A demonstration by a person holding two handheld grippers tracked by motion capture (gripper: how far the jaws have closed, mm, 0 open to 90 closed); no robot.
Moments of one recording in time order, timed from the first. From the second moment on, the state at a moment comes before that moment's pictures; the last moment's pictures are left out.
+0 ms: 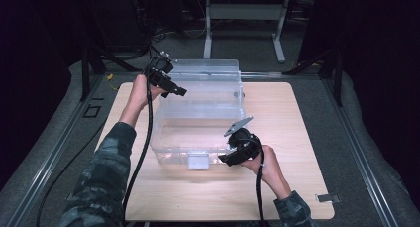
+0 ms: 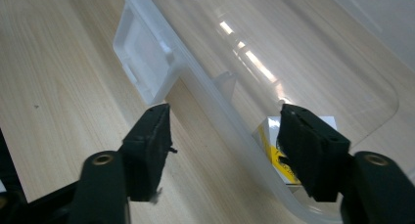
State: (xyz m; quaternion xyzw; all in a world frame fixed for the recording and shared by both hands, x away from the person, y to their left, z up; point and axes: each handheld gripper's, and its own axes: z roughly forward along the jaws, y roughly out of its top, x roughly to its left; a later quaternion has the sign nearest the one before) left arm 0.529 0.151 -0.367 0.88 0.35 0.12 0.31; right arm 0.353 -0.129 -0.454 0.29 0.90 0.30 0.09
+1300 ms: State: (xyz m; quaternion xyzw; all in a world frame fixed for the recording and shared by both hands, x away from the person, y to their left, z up) left arm 0.550 0.136 -0.397 0.87 0.37 0.14 0.29; right arm 0.361 -0.112 -0.483 0.31 0.89 0.31 0.10
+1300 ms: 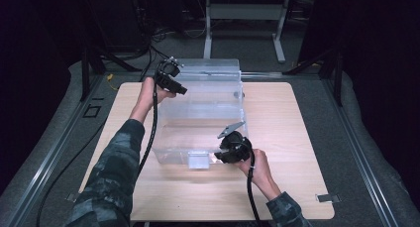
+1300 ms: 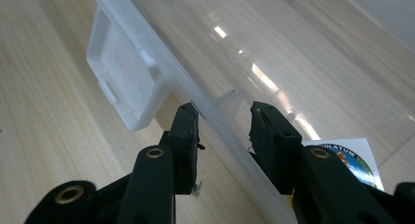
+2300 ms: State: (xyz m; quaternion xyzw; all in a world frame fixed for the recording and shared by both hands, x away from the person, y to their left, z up) left arm 0.536 0.132 -0.384 0.88 0.37 0.12 0.28; right arm 0.352 -0.102 -0.486 0.32 0.89 0.30 0.15
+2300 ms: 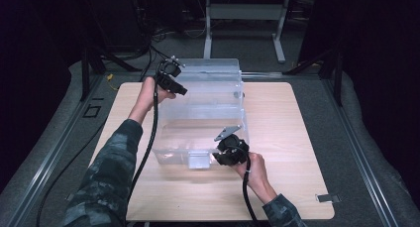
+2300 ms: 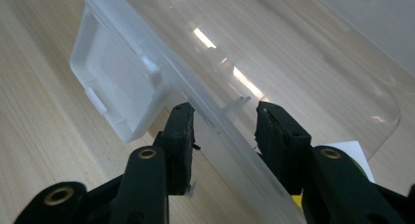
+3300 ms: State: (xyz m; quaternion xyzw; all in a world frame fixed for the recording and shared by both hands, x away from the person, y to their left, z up) left arm 0.485 0.141 -0.366 0.88 0.33 0.14 0.31; right arm 0.352 -0.099 -0.487 0.32 0.89 0.29 0.15
